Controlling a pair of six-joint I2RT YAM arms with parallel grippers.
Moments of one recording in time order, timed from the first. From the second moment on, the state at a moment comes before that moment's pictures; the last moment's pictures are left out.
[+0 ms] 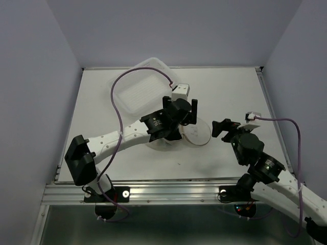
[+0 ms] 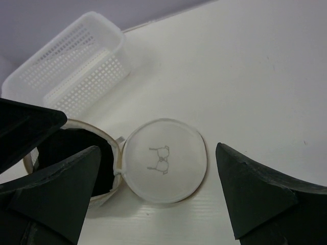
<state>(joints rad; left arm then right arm) -1.04 1.54 1.33 -0.27 -0.52 -0.54 0.81 0.48 0.58 -0.25 0.74 0.50</state>
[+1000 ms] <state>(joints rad) -1.02 1.92 1.44 -0.64 -0.68 -0.56 0.81 0.78 0.47 -0.15 0.51 0.55</state>
